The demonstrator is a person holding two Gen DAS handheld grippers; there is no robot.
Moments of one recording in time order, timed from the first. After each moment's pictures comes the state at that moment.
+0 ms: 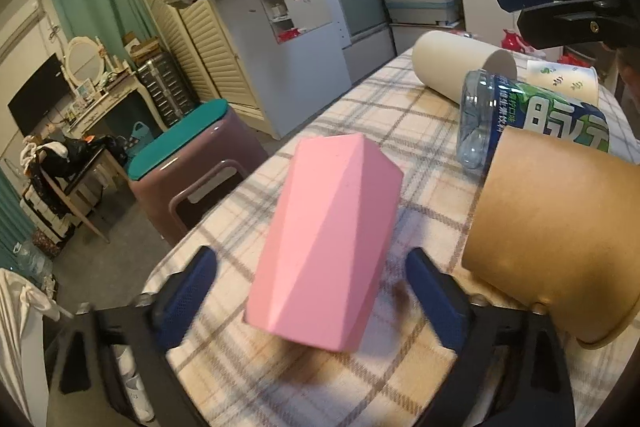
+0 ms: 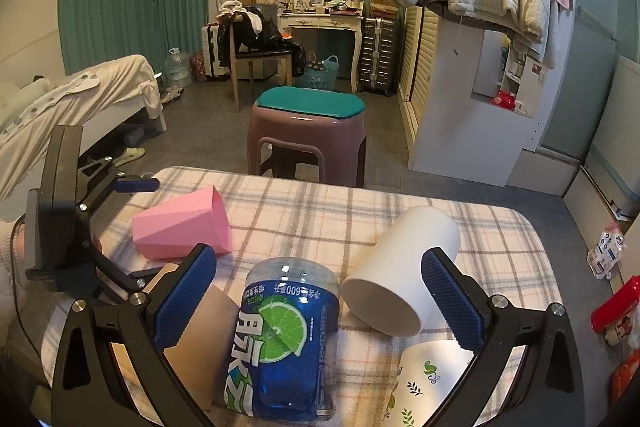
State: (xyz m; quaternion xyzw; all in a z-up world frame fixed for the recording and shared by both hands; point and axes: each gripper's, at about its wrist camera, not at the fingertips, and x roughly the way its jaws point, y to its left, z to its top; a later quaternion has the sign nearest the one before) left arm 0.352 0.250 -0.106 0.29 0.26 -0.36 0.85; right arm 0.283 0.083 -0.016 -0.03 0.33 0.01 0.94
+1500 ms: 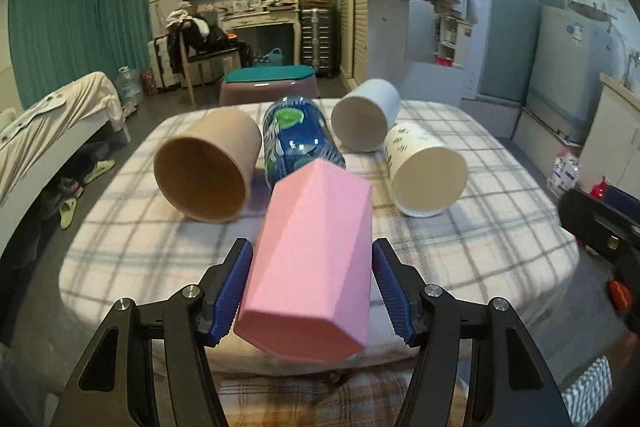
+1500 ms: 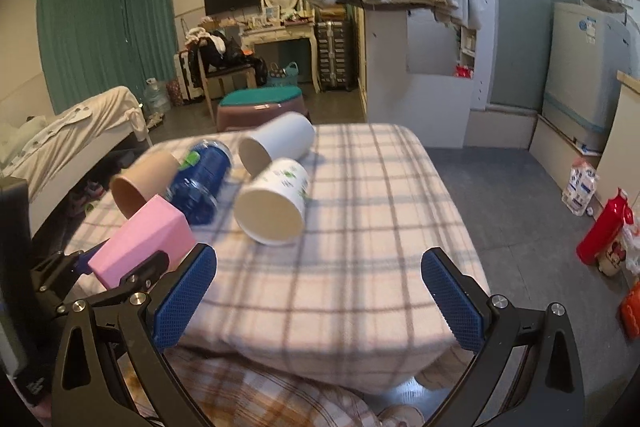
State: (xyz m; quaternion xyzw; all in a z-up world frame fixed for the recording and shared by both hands) left arm 0.108 0.130 -0.072 0.03 0.33 -0.08 0.94; right arm 0.058 -0.050 -0.022 0.05 0.31 -0.03 0.95
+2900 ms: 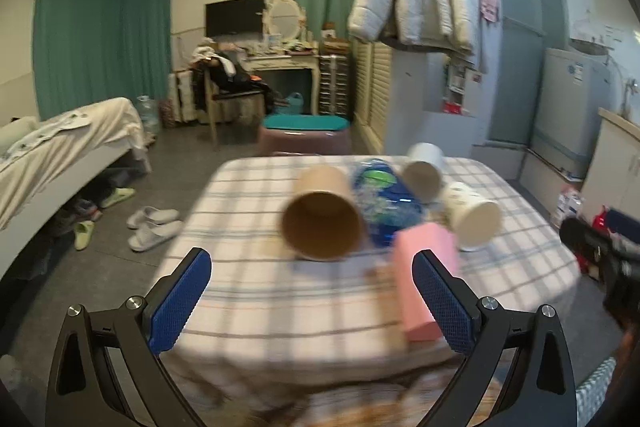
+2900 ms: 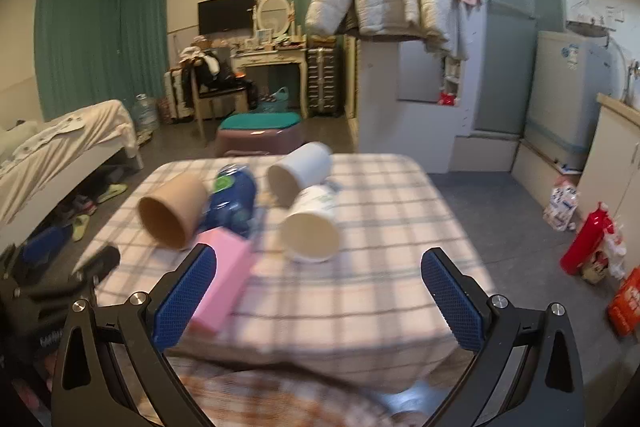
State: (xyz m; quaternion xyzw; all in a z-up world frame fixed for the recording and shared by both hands) left arm 0.076 0.250 -0.032 0.01 0.25 -0.06 0.97; right arm 0.037 0.043 0.002 0.02 0.27 -0.06 0.96
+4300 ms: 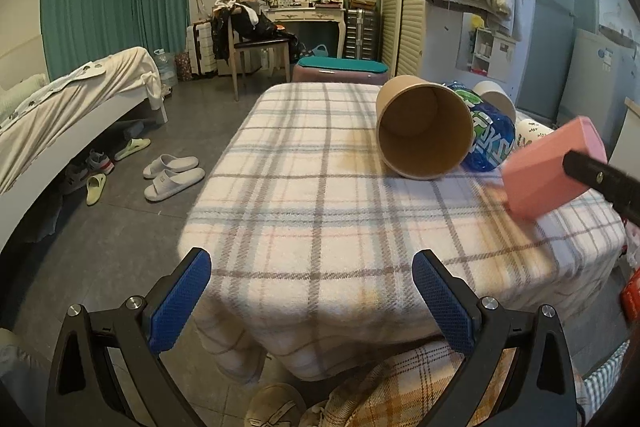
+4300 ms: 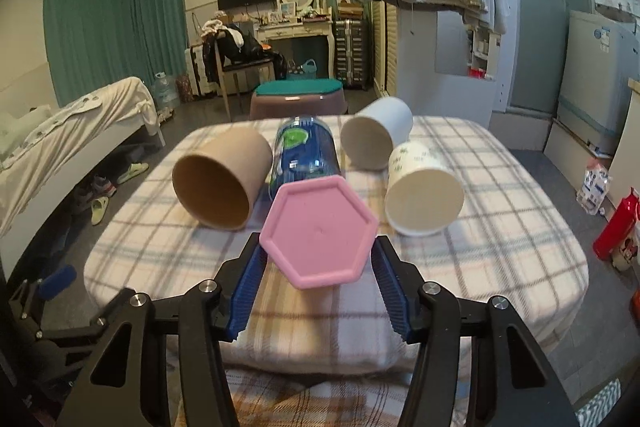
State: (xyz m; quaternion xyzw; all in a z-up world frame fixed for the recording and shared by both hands) left arm 0.101 0.310 -0.107 0.00 0.33 -0.04 0.94; right arm 0.093 0.099 -0.046 0.03 0.30 -0.02 0.95
